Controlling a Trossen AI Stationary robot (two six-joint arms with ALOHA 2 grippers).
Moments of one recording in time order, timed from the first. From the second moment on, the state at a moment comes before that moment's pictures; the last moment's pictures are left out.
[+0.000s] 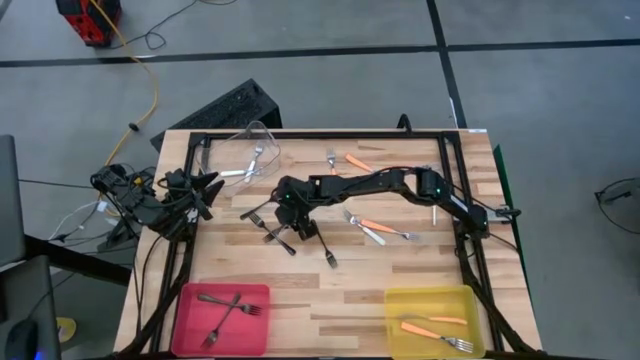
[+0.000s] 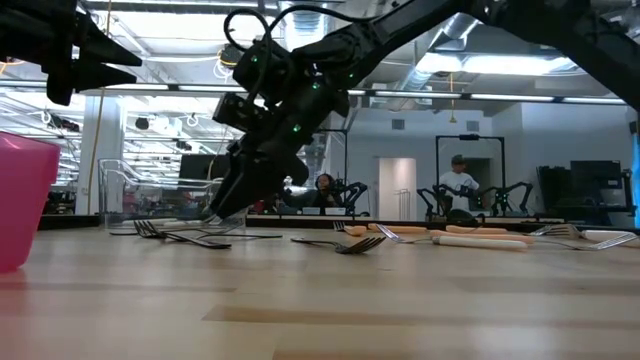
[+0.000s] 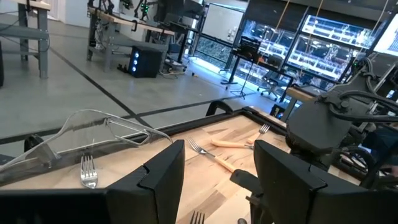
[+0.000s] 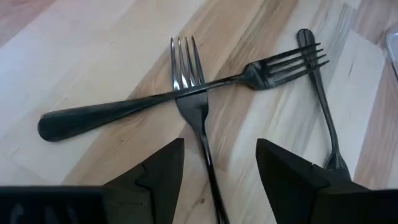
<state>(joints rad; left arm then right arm) -0.58 0.03 0.34 -0.54 -1.27 -0.54 -0.11 2.35 1.85 -0.37 -0.24 -0.60</state>
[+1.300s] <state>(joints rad) -0.58 0.03 0.34 -0.55 -1.27 -0.54 -0.15 2.45 1.85 -0.40 -0.35 -0.55</state>
